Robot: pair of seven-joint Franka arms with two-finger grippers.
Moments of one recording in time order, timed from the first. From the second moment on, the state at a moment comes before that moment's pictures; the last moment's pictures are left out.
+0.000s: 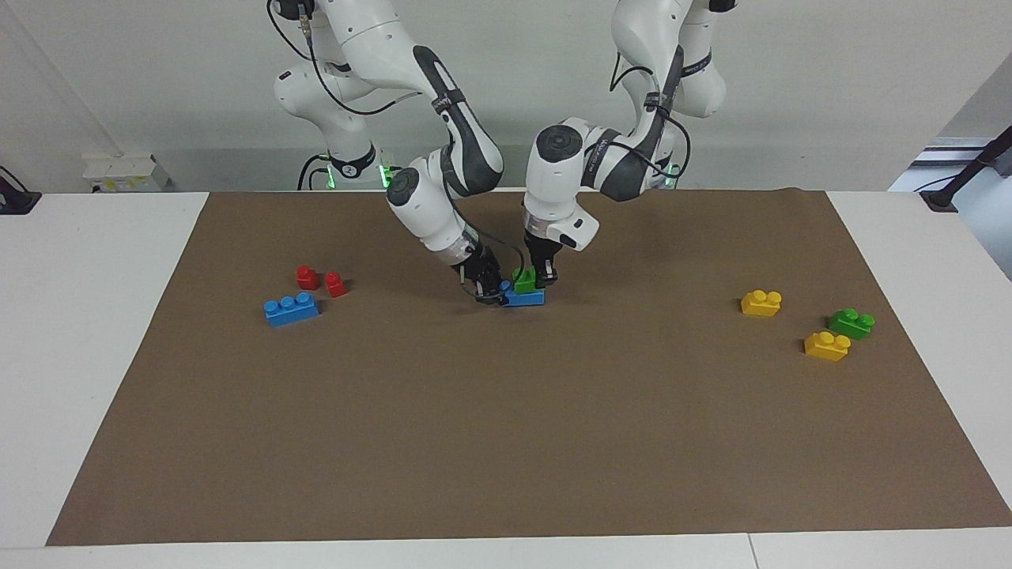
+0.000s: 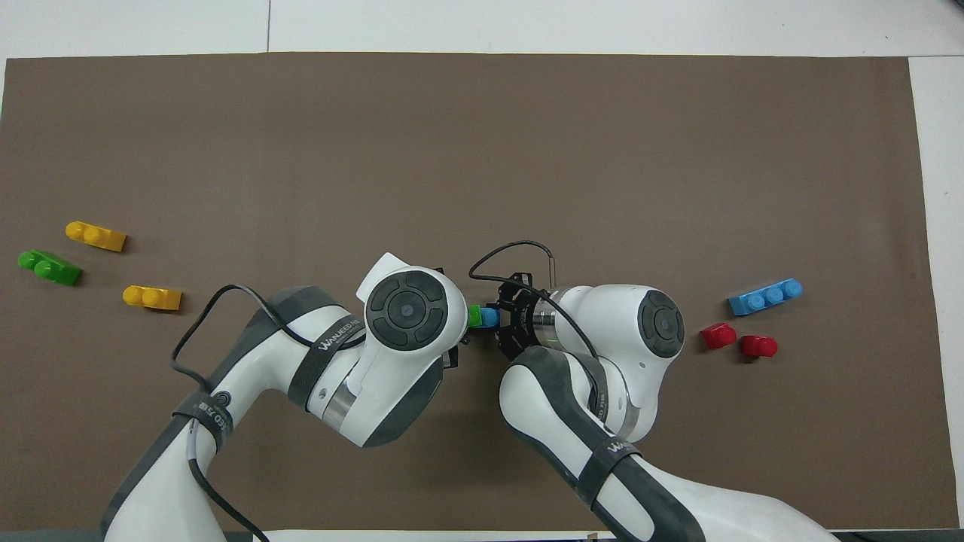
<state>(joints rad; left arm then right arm) -0.72 0.15 0.01 -2.04 -0.03 2.24 -2.34 0.59 0.24 0.02 -2.21 0.88 2.66 1.45</state>
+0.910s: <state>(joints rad) -0.26 -0.13 0.03 -2.04 -0.04 2.01 -1.74 0.31 0.19 0.01 -2.06 0.71 2.28 1.38</state>
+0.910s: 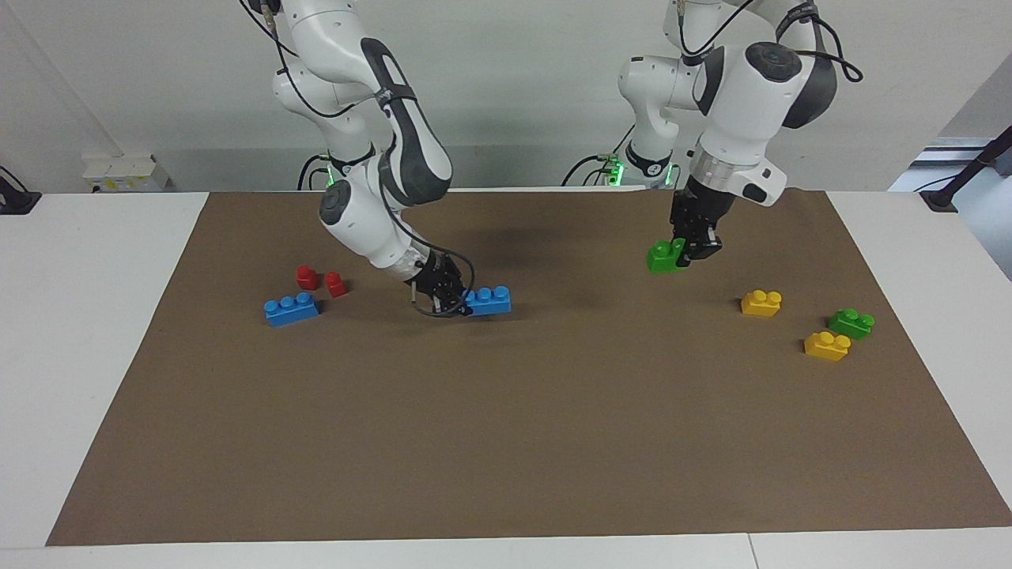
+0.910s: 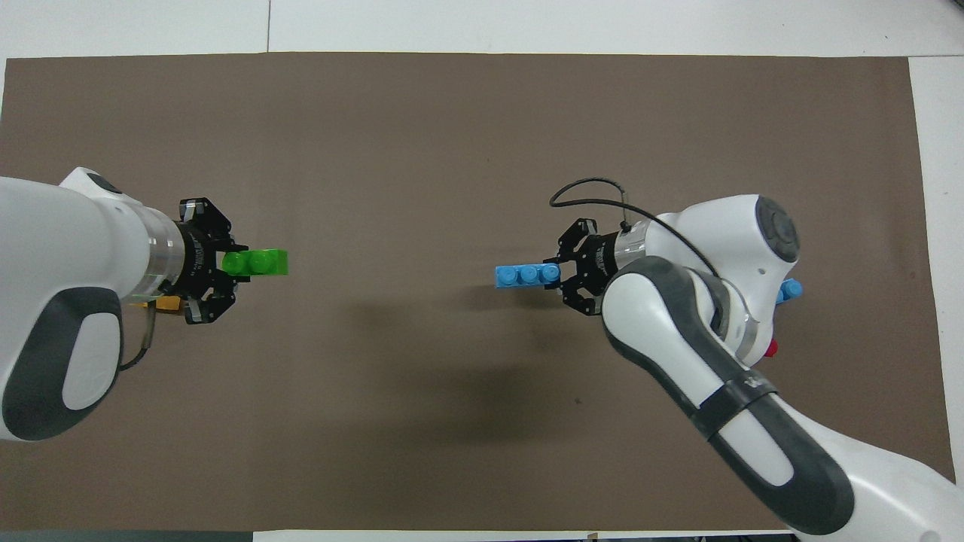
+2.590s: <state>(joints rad) 0.02 0.18 0.03 -2.07 -0.07 2.33 -0.94 -0.14 0.29 0.00 -2.04 0.60 2.14 0.93</state>
